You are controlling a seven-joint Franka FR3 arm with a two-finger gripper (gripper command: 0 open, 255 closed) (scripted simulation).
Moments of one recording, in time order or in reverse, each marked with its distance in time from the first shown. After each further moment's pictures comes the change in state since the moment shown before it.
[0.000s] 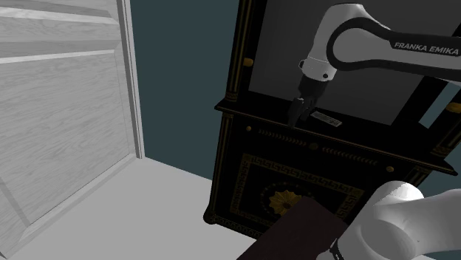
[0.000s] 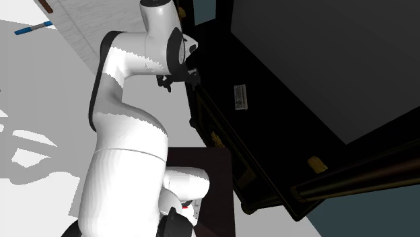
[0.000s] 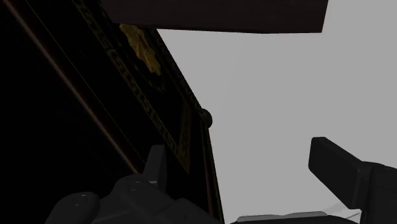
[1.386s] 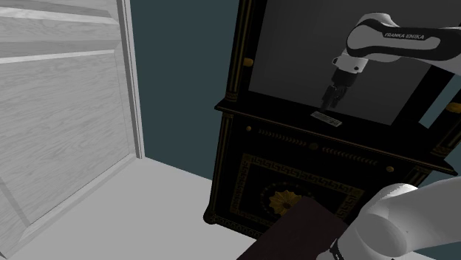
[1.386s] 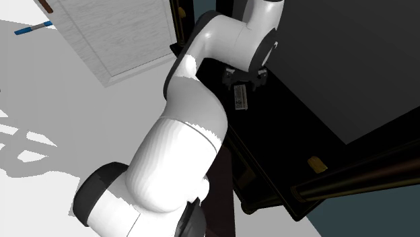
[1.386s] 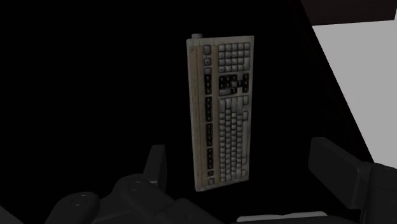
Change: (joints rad) arm -0.124 0.205 -0.388 0.231 -0.127 -0.004 -0.362
